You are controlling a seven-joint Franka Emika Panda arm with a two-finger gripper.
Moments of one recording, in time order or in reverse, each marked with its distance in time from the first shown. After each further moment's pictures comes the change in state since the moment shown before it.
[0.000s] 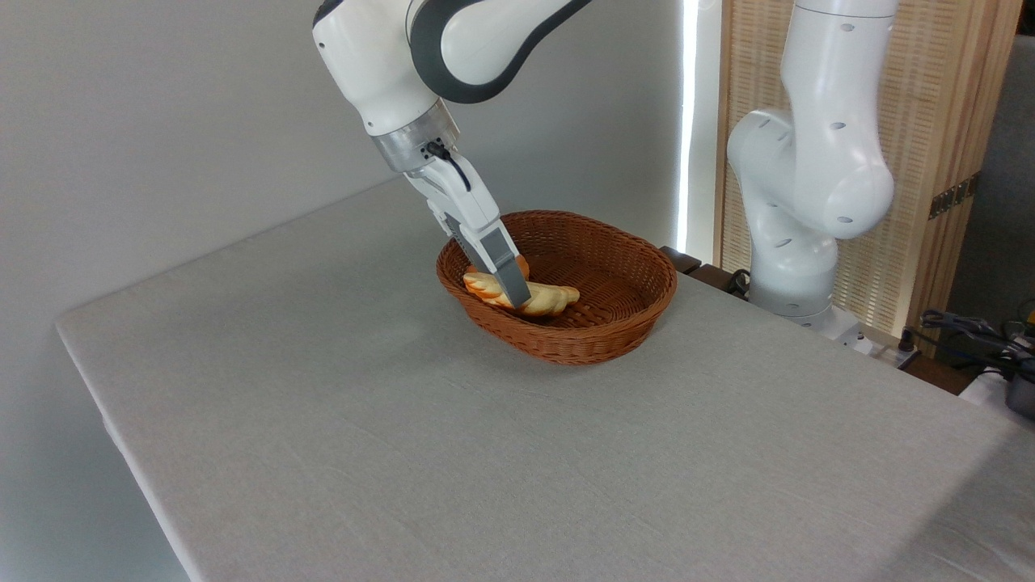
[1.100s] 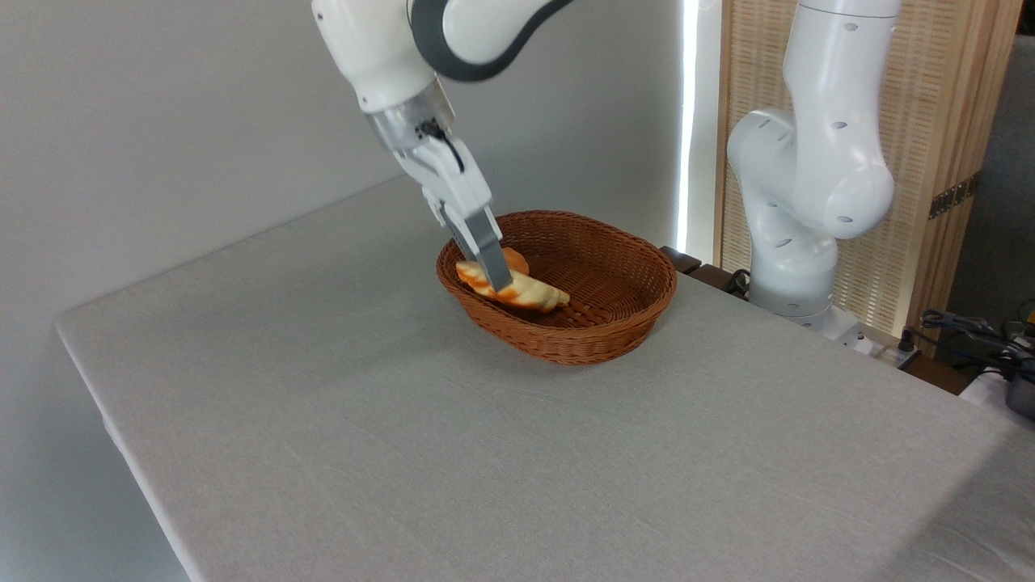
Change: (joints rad) arm 0.000 -0.034 0.000 0.034 0.000 -0.003 0.000
